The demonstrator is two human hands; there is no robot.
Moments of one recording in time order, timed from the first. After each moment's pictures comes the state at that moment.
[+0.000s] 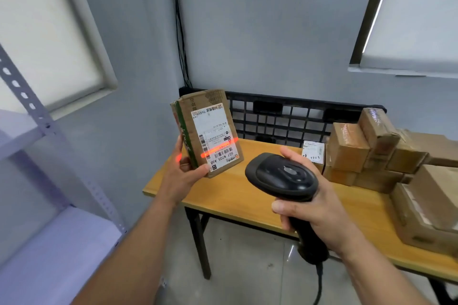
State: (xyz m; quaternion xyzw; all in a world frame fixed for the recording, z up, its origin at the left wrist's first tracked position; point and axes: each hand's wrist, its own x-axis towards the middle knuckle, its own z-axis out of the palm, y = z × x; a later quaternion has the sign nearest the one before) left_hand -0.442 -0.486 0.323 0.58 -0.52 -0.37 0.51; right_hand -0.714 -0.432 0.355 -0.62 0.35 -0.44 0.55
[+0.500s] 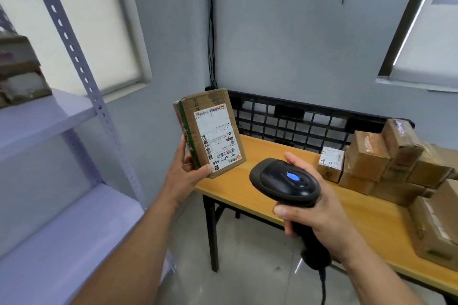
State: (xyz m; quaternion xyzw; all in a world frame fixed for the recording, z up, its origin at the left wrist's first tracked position) left_hand -0.421 -0.418 0.328 0.62 -0.47 -0.34 0.53; right_hand -0.699 -0.394 0.358 -0.64 0.34 -0.41 0.56
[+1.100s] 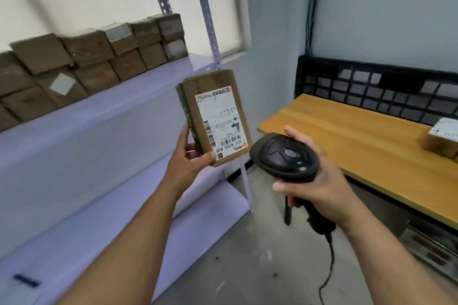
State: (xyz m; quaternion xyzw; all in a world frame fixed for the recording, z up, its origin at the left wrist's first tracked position) left_hand -0.383 -0.156 0.346 0.75 -0.37 -0.17 0.53; right_hand -0.630 -0.263 0.343 -0.69 0.17 -0.33 0.63
